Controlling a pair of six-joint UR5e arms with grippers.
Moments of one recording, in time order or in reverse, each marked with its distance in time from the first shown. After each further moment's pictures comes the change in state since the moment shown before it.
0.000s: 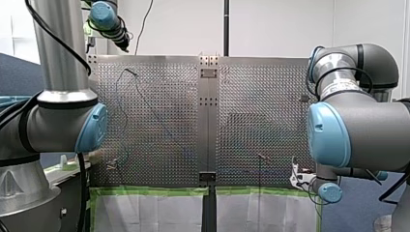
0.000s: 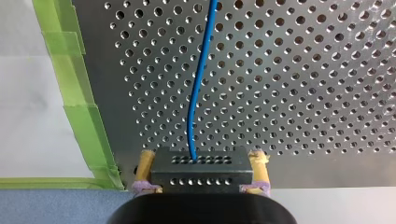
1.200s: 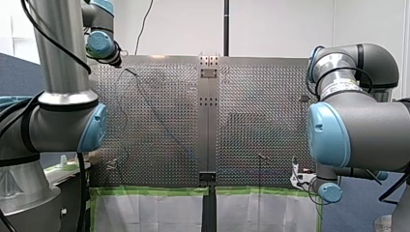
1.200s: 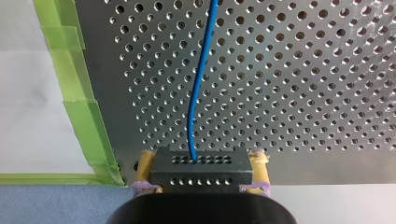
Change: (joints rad) left arm 0.040 0.063 -0.297 0.299 -0.062 -0.298; right arm -0.001 -0.001 0.000 0.004 0.009 -0.005
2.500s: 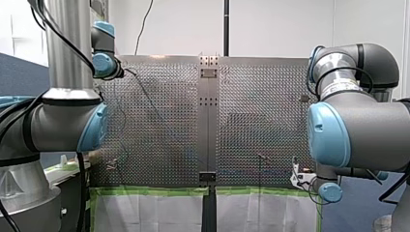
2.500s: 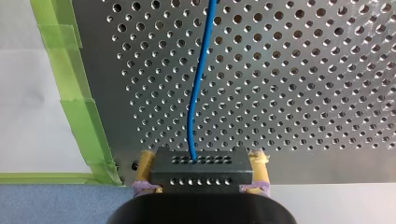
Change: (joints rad) left arm 0.031 -0.180 -0.025 0.258 0.076 -0.359; right arm -0.001 -0.002 0.000 -0.002 0.000 0.000
